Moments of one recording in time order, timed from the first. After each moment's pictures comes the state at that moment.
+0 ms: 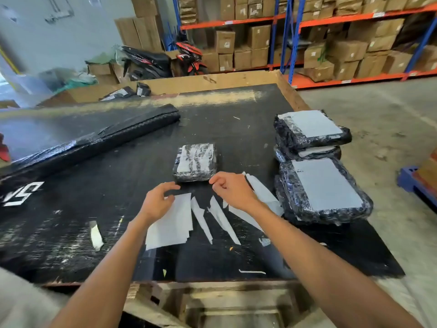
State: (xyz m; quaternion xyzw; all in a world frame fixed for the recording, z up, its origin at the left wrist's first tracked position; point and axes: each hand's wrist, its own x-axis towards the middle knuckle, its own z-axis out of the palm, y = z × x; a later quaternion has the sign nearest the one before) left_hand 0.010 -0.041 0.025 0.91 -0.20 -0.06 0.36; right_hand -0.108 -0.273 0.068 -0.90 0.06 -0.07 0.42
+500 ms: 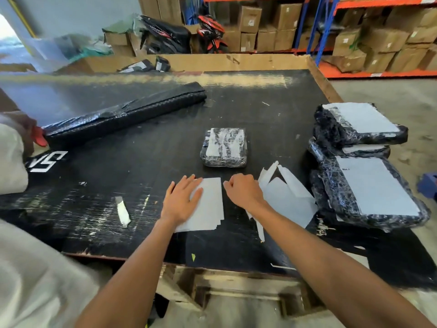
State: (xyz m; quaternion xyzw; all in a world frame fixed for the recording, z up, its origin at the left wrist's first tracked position) left_hand 0.001 -0.010 -0.028 0.95 -0.23 0.00 0.21; right_hand -0.065 -0.206 0.034 -0.95 0.18 0.02 0.27
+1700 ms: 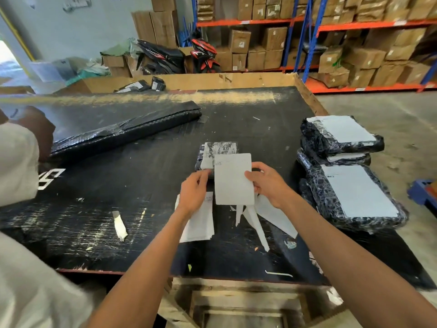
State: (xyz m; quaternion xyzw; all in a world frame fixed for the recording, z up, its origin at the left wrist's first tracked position) left_hand -0.011 -0.070 0.045 0.85 -0.17 -0.01 0.50; right_hand -0.086 -0.280 0.069 -0.68 0.19 -0.03 0.71
